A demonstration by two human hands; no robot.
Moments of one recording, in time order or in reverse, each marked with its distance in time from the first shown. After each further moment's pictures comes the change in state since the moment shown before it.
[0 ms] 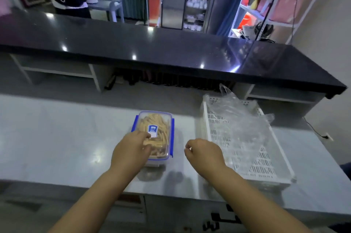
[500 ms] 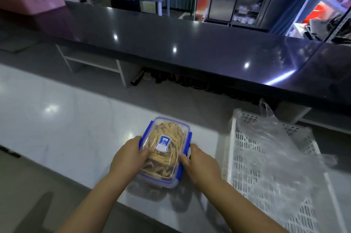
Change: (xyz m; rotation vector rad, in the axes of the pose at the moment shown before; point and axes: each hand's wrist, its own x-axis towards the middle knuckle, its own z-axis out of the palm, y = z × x) left_hand 0.046 -0.033 0.032 -0.061 -0.034 -0.425; right_hand 0.088 0.006 0.053 0.282 -0.201 -0.102
